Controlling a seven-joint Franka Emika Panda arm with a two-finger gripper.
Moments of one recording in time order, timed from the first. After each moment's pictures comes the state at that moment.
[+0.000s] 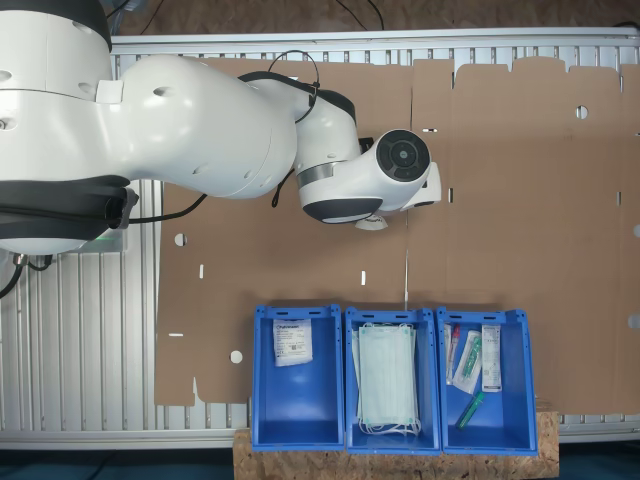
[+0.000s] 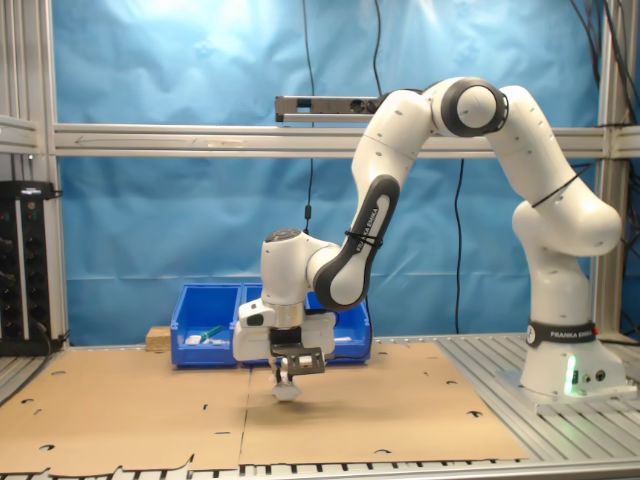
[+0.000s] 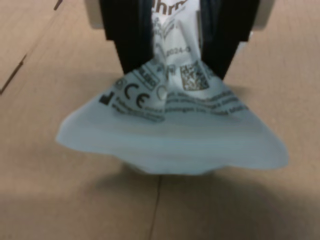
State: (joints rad) arm 0.16 0.54 -0.19 -2.14 -0.17 2.67 -0.71
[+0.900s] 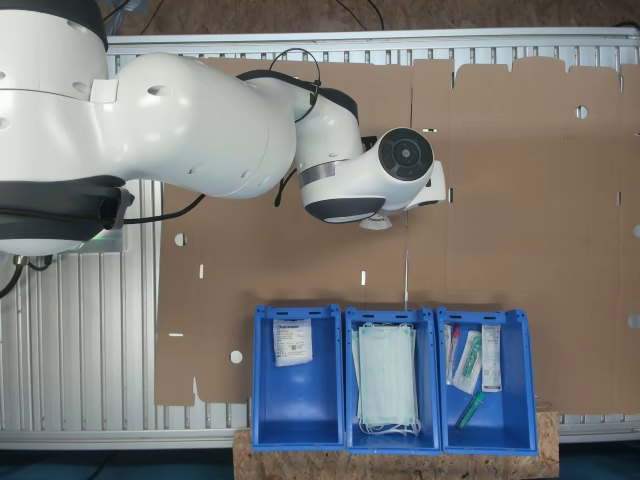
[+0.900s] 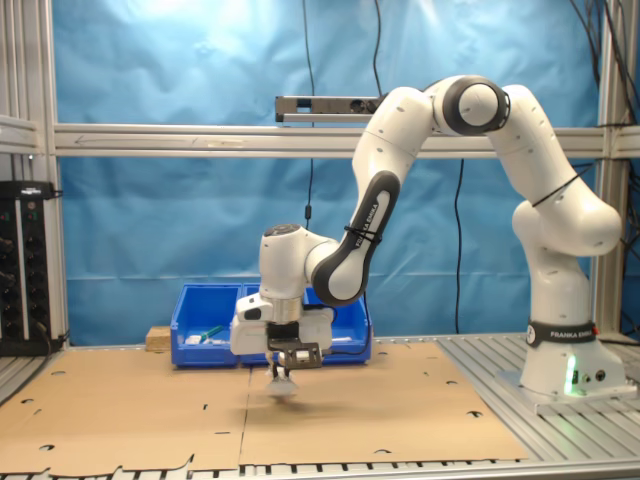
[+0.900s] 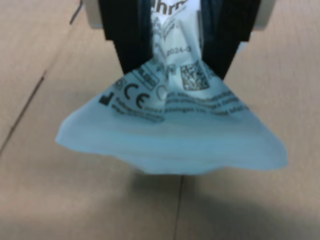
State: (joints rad) arm 0.16 0.53 -0.19 -2.14 -0.17 2.67 -0.71
